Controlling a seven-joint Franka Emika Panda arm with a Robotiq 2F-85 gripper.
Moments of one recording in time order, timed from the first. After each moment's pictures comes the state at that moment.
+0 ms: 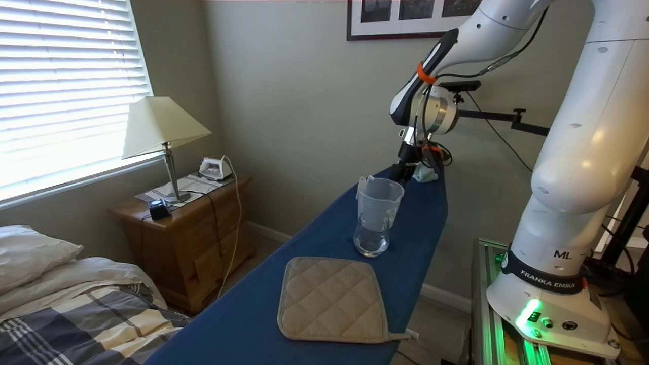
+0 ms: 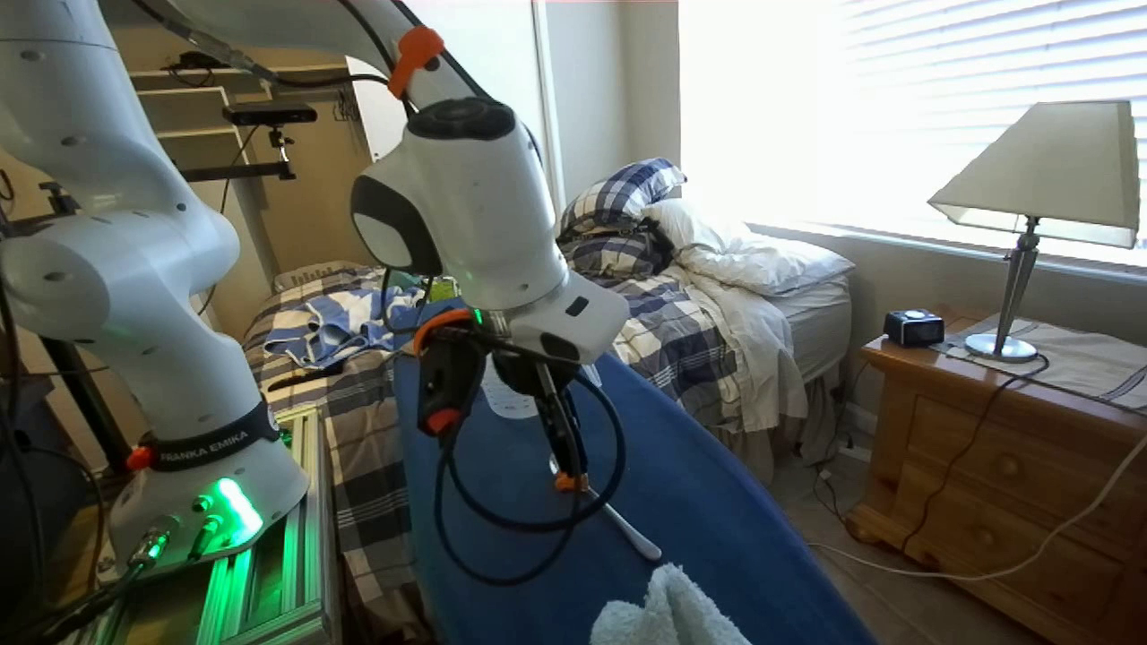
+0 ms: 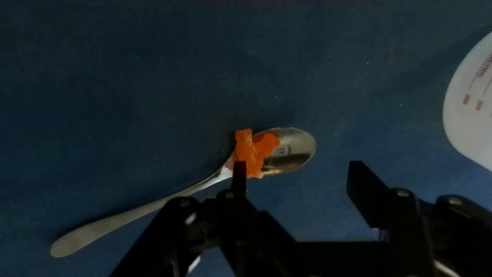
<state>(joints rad) -0.37 -0.01 -0.36 -2.59 0.50 2.57 -0.86</state>
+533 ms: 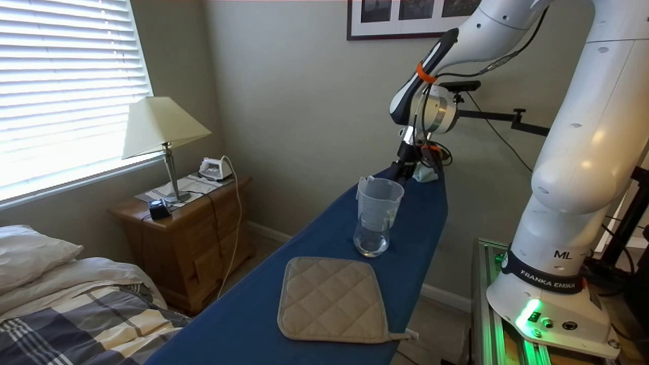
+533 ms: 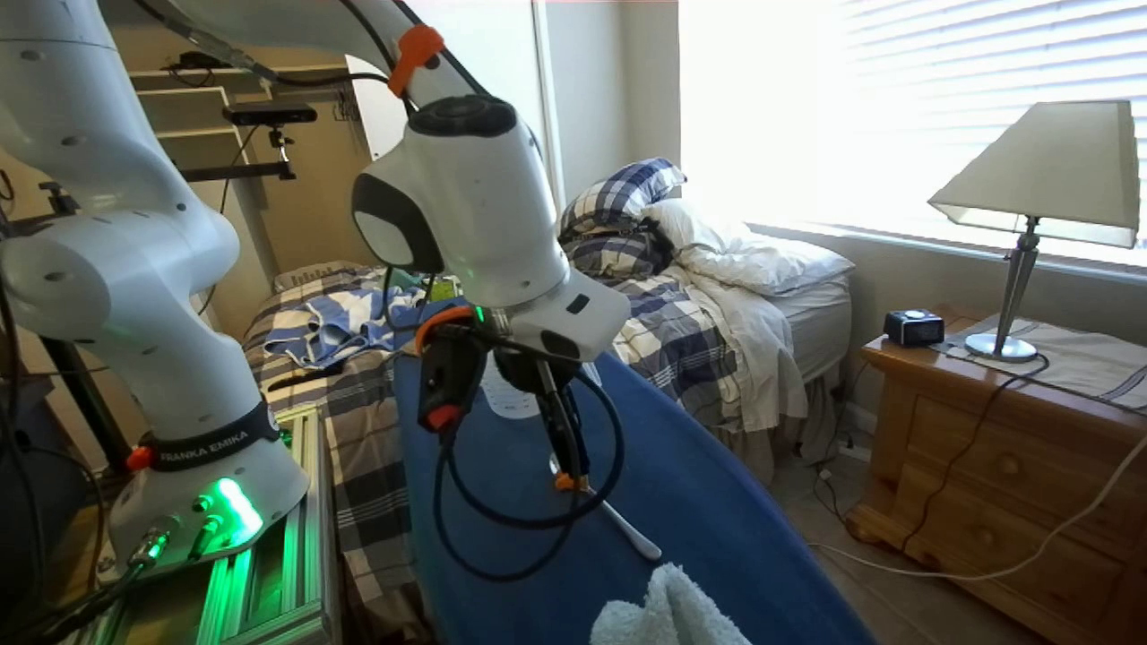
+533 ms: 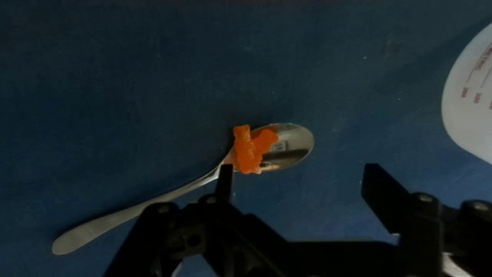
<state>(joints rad) -0.37 -0.01 -0.36 -2.59 0.50 2.57 -0.84</state>
